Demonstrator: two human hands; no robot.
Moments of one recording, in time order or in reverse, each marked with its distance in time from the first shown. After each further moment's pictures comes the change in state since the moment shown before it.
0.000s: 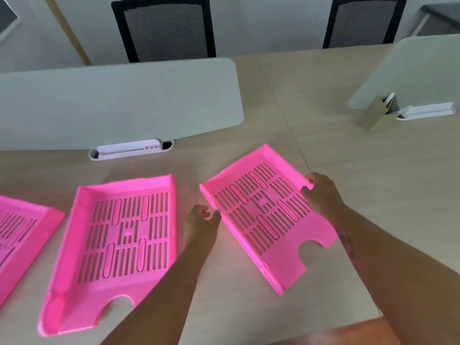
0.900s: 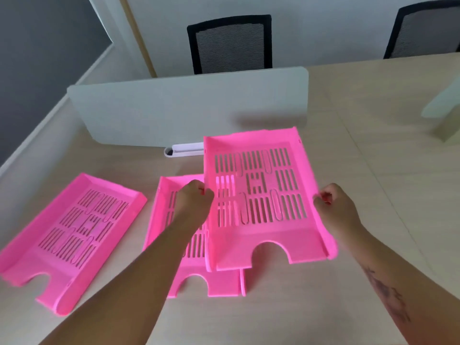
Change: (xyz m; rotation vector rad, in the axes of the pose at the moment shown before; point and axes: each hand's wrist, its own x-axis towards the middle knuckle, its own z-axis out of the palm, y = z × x) left_hand 0.018 -0.006 -0.187 0.286 0.181 0.179; right_hand -0.113 -0.138 0.035 0.402 0.024 -0.087
